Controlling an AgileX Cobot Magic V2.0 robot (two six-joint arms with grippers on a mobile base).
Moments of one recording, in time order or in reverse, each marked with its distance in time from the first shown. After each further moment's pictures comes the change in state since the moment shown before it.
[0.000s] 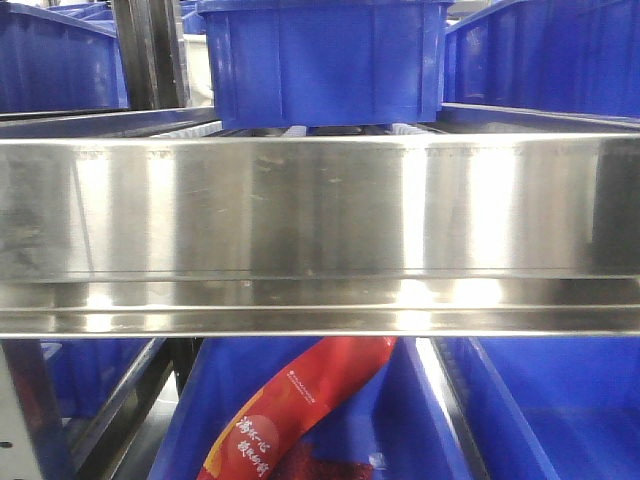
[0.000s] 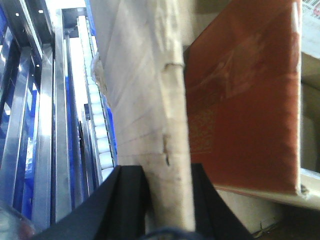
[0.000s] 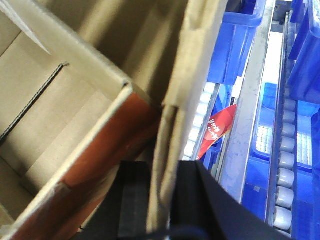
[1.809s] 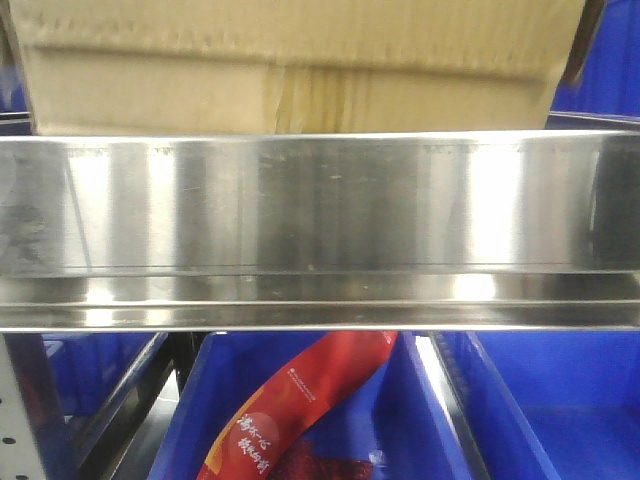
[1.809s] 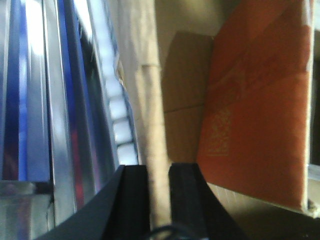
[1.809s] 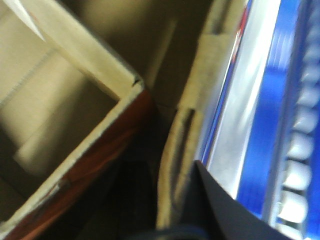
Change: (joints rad) left arm -0.001 0.243 0.006 0.053 0.141 0.000; right arm 0.000 0.191 0.050 -0.028 0.135 0.002
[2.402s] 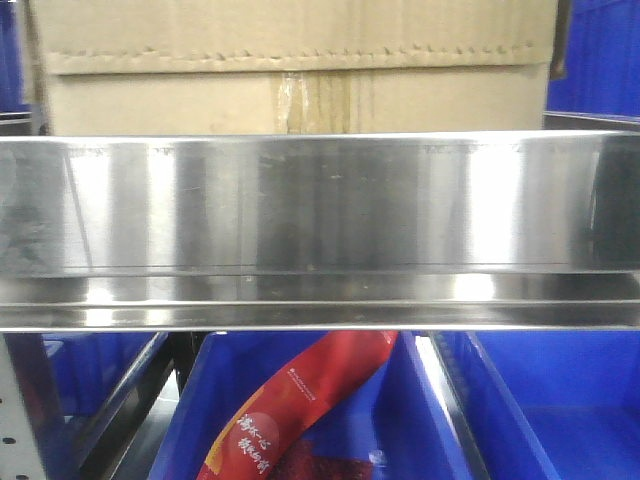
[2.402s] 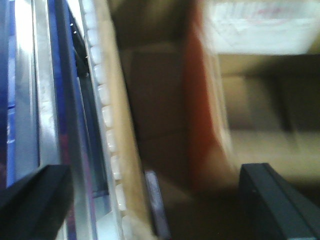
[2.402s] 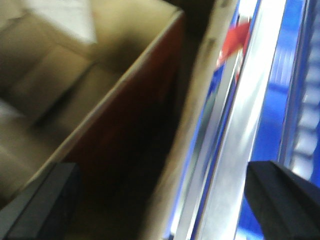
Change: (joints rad) left arm -0.002 -0.009 -0.004 -0.016 -0.038 0.002; right arm 0.000 0.002 -0.066 0.005 -0.026 -0.005
